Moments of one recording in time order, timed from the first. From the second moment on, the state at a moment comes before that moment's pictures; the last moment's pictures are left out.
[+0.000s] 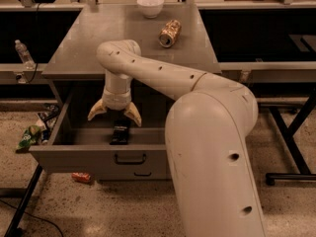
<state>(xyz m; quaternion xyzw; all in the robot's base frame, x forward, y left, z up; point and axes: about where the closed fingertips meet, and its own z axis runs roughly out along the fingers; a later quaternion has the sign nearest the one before) 0.647 0.149 0.652 -0.99 0.00 0.07 0.10</state>
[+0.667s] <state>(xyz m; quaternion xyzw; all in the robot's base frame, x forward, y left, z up) 0.643 0.150 0.619 -0.99 0.01 0.09 0.11</state>
